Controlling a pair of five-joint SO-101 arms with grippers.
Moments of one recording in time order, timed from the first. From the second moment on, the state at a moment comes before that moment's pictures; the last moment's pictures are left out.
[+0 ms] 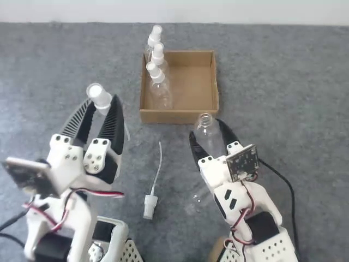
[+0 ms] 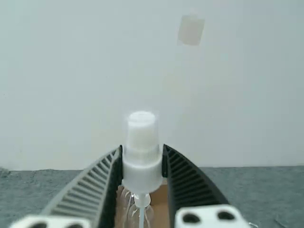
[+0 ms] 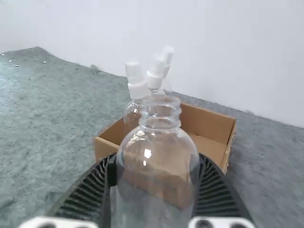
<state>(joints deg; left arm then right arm) 5.4 -89.5 49.3 51.6 12.5 -29.5 -102.8 91.3 29.7 2.1</state>
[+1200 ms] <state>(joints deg) 5.4 -103.4 58.2 42.0 21.8 -48.7 -102.7 95.2 22.3 2.3</state>
